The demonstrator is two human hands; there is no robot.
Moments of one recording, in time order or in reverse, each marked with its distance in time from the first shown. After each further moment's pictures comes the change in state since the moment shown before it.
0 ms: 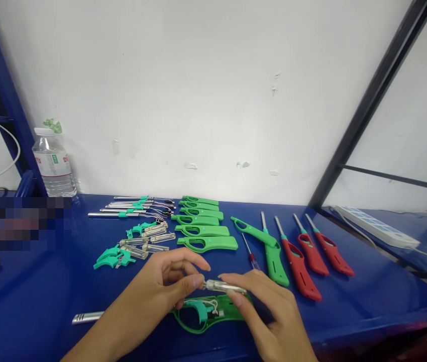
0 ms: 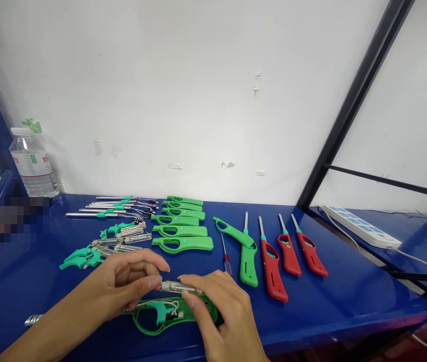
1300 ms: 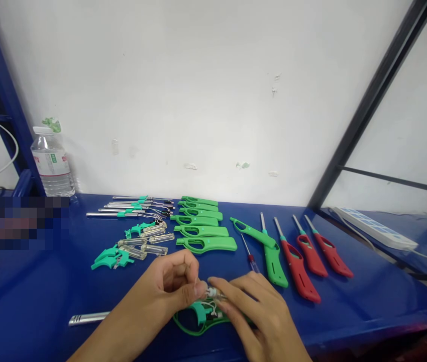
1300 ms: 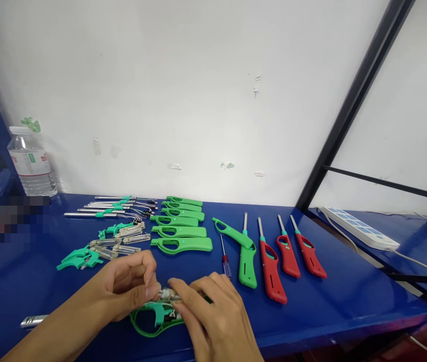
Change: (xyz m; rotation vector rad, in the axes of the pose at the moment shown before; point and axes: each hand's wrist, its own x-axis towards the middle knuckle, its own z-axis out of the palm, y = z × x) left_hand 0.002 -0.008 0.008 -0.199 -0.049 0.012; right_hand -0.003 0.005 0.006 -0.220 -0.107 -0.165
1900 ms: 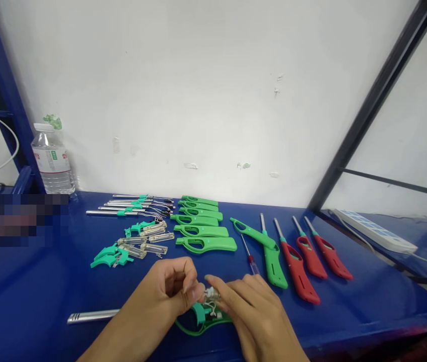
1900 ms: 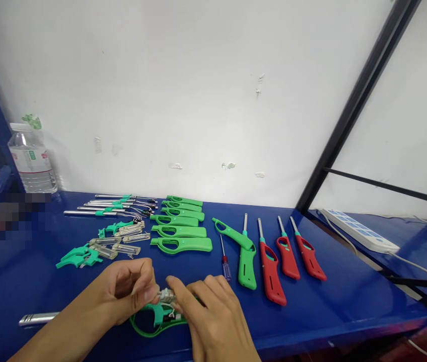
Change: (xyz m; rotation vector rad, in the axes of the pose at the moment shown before) left_hand 0.003 -0.020 0.005 -0.053 0.040 0.038; right_hand 0.001 0.000 0.006 -0.163 -0.008 -0.086
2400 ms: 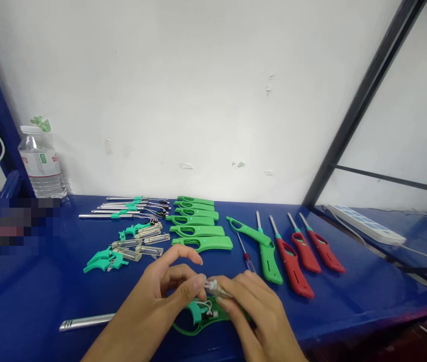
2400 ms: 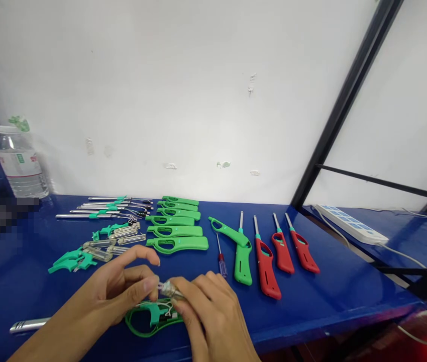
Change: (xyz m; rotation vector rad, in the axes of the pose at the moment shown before) left_hand -0.007 0.019 0.009 0.158 0.064 -0.024; right_hand -0.006 -0.004 -0.007 0.129 0.055 0.153
